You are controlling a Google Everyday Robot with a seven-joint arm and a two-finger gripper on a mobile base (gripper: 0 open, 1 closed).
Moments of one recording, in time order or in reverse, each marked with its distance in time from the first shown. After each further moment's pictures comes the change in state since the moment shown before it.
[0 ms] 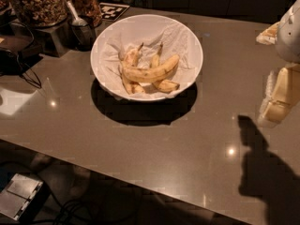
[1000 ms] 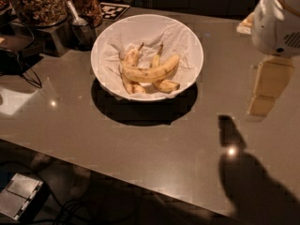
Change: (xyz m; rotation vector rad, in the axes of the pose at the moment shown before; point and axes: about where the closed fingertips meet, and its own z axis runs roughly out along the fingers) arm -0.035 0.003 -0.008 0.033 0.065 -0.112
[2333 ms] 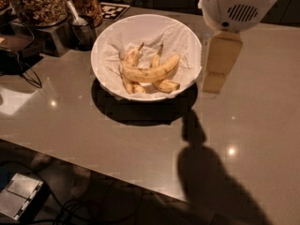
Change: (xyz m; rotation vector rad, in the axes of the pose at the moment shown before) arm -0.081 -0.023 -0.015 0.072 -0.038 -0.065
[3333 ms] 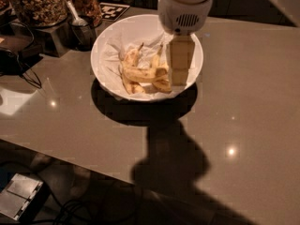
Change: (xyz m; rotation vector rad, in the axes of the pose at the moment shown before) arm -0.048 -0.035 0.061 -0.064 0.028 -0.148
